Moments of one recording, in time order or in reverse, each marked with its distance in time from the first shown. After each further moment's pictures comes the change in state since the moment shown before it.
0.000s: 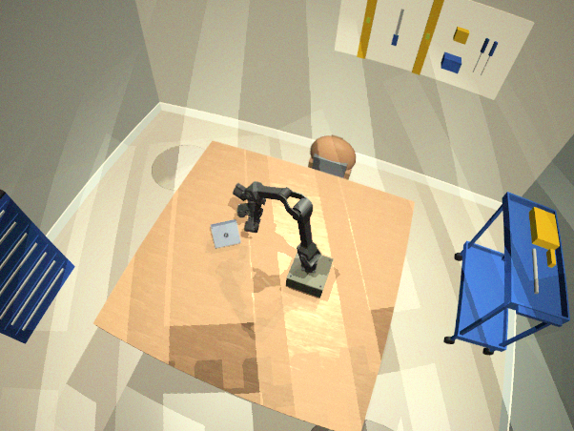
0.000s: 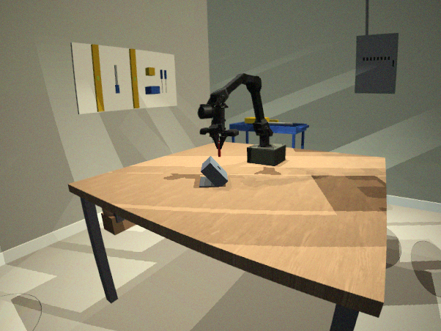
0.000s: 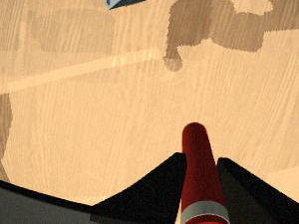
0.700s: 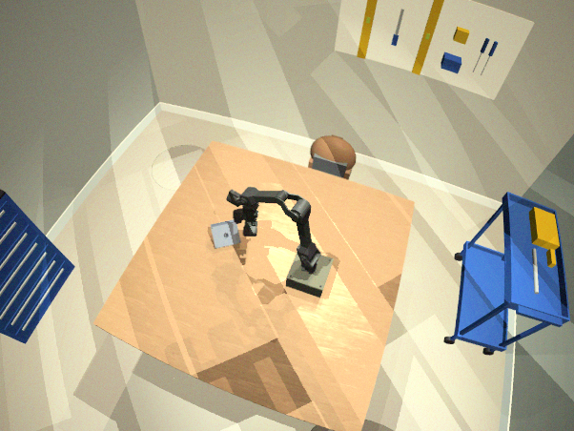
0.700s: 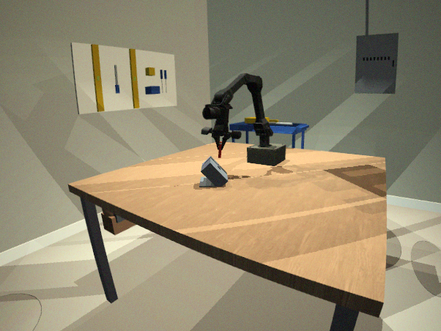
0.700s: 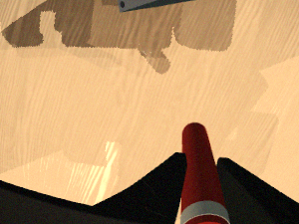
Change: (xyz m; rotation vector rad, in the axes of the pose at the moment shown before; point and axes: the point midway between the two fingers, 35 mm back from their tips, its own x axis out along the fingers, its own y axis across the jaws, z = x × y) arm 0.001 0.015 0.014 -0.158 0.022 -0.097
